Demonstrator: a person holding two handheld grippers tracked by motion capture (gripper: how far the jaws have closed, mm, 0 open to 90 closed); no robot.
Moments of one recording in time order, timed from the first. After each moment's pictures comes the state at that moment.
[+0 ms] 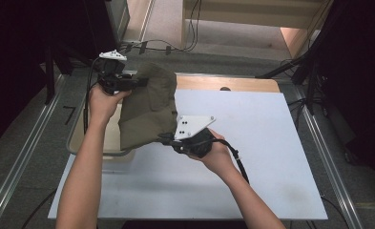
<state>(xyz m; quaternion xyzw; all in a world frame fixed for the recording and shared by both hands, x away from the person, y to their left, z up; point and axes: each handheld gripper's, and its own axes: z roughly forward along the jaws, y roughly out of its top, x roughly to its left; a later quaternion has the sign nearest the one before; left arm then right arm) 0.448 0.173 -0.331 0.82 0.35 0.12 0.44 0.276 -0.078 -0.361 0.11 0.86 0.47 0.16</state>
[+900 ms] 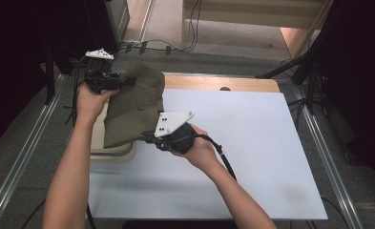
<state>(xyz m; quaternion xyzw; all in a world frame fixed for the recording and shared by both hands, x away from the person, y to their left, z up) 0.452 0.204 -0.330 0.82 0.36 0.13 0.43 0.286 -0.039 -0.356 0.08 0.87 0.47 0.15</state>
